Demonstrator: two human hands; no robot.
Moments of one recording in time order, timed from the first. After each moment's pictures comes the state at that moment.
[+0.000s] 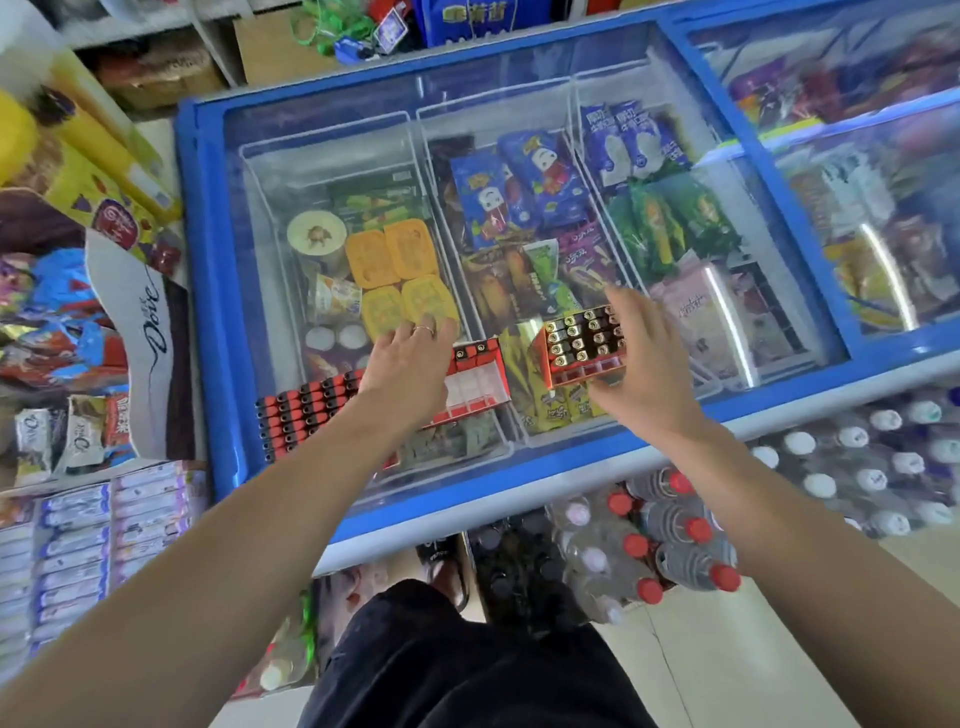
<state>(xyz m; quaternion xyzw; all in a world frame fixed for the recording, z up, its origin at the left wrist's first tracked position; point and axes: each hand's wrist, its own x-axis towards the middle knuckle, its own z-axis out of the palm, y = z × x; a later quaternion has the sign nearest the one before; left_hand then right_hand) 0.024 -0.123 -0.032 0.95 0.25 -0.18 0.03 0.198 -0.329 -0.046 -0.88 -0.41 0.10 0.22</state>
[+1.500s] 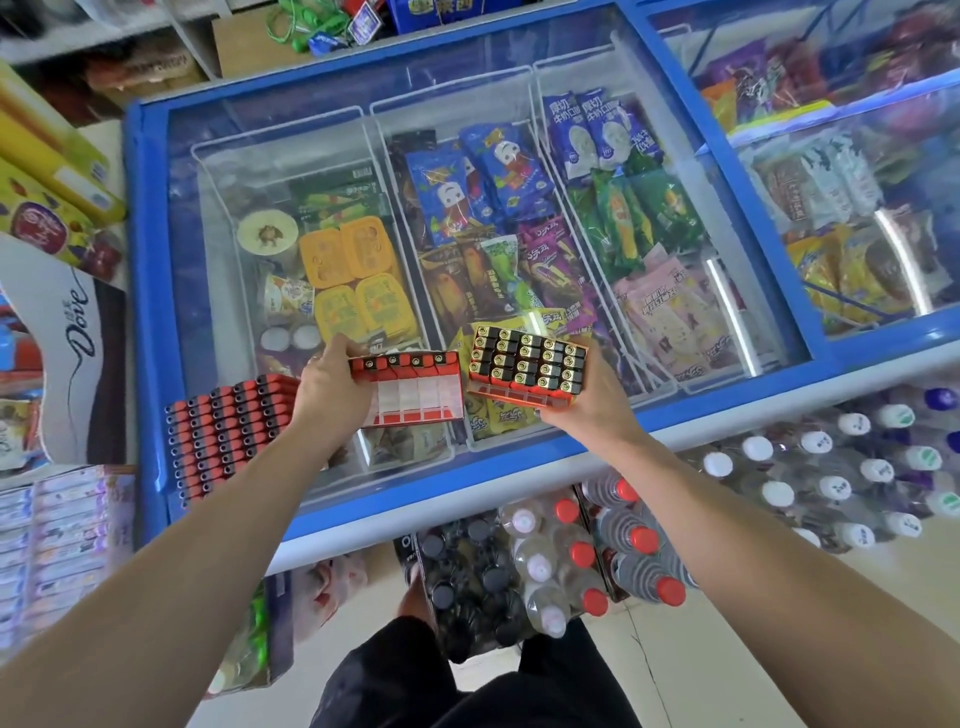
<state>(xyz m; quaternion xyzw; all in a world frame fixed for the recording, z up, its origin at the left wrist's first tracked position) 0.031 -0.146 -0.069 0.79 0.53 -0.05 0.32 0.231 -0.373 -0.113 -0.84 -0.31 0.27 0.34</state>
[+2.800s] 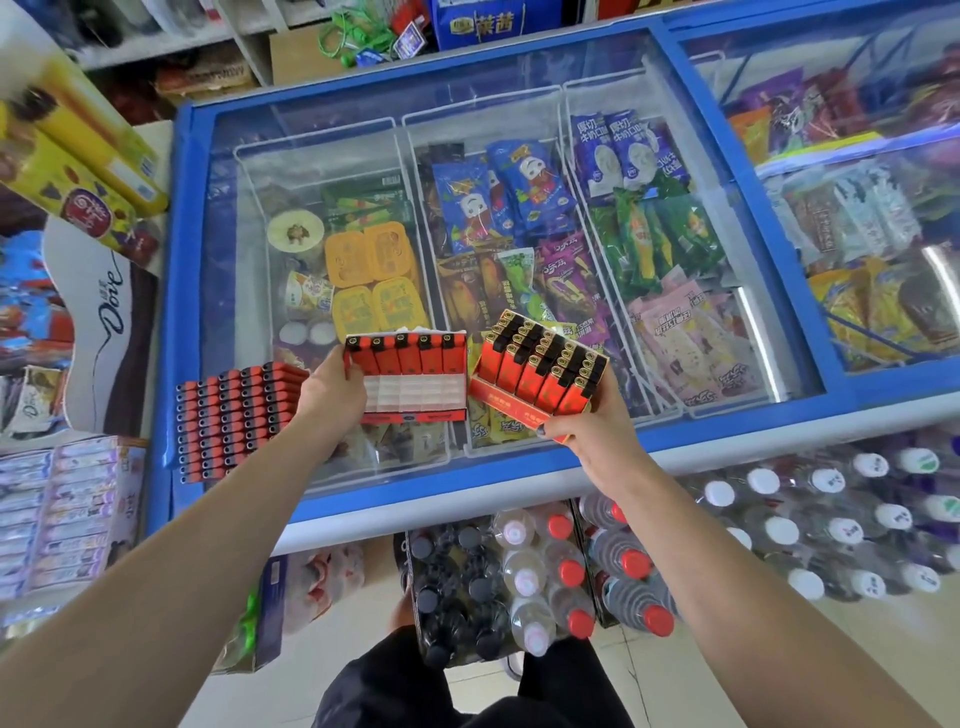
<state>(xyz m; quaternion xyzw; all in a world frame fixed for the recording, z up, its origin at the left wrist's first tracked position) 0.031 -0.165 -0.067 0.71 0.61 -0.03 0.35 0.227 -0.387 -0.105 -0.64 -0.06 0.49 0.59</state>
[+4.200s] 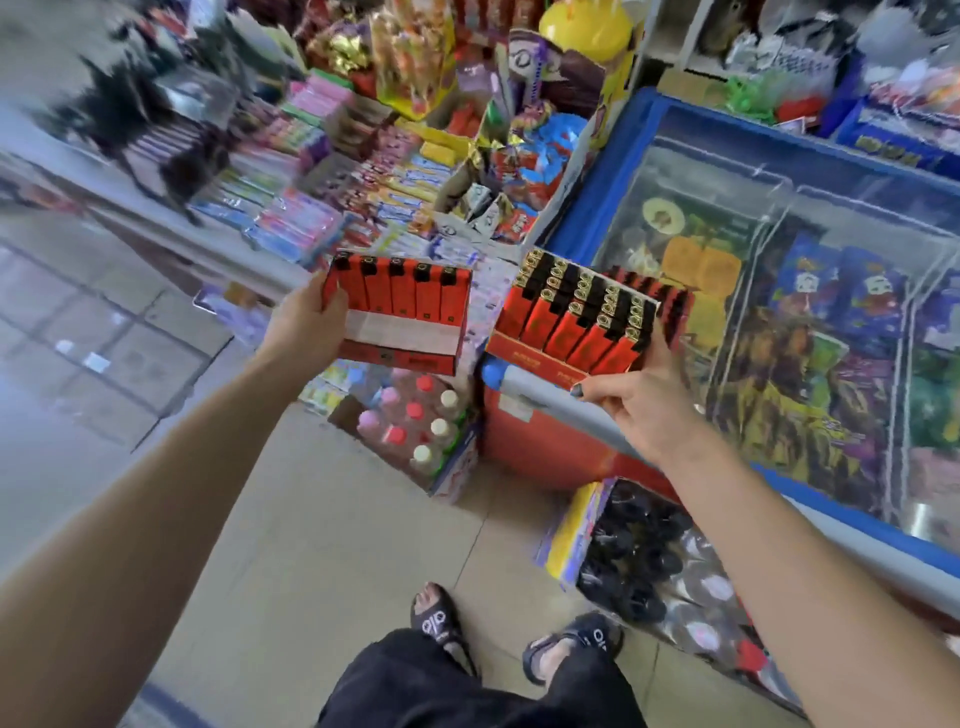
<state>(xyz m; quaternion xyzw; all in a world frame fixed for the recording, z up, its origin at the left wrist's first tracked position) -0.442 -0.204 0.042 0.54 0.76 0.21 0.28 -0.120 -0.282 0.033 -0.53 -0.33 0.61 0.48</state>
